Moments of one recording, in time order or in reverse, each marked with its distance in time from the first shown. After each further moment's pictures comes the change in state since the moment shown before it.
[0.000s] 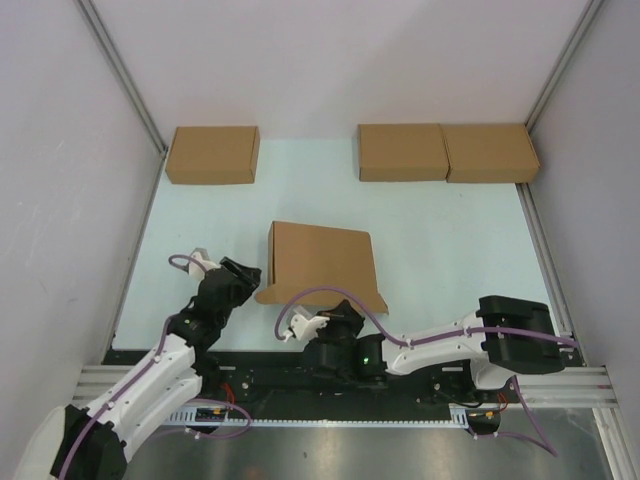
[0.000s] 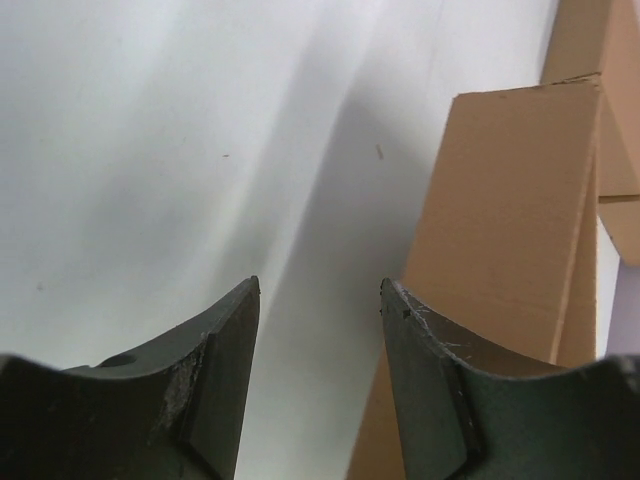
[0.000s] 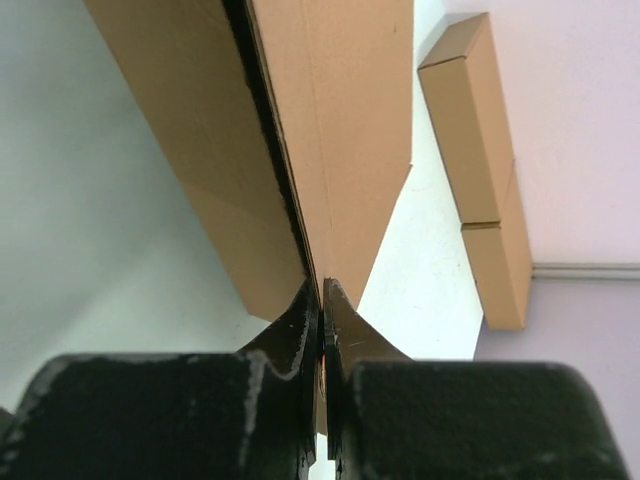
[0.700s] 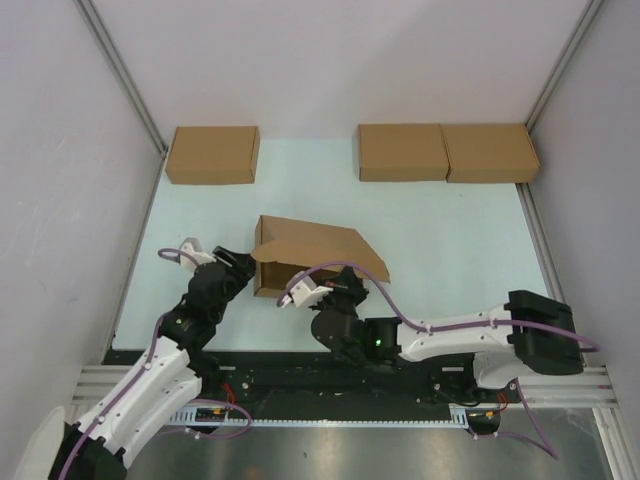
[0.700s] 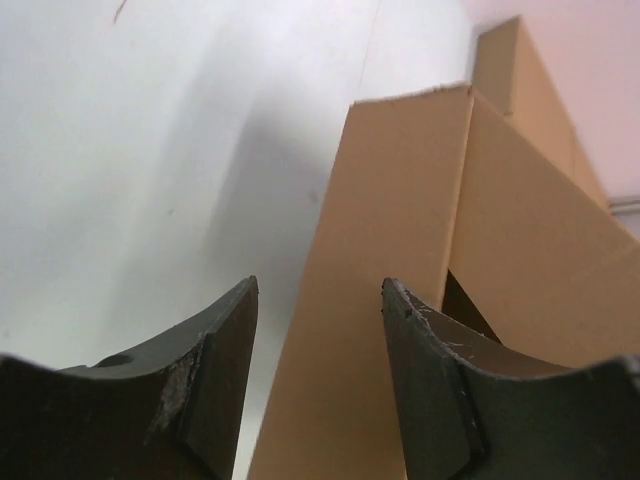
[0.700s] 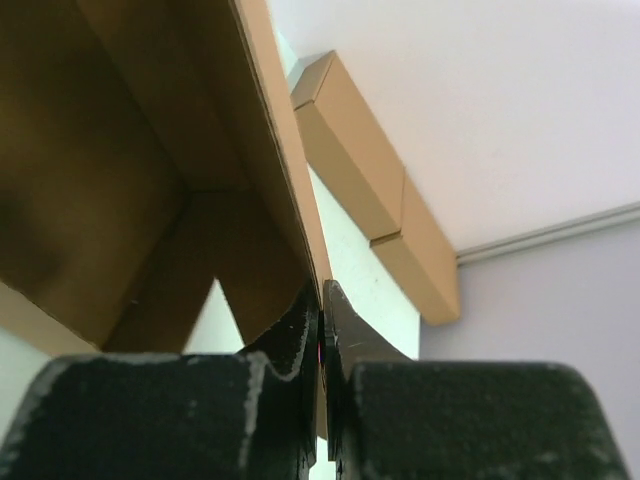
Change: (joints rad) left arm -0.003 -0.066 0.063 -0.016 -0.026 0.053; right arm -0.092 -0.084 -0.008 0.497 0.151 -0.470
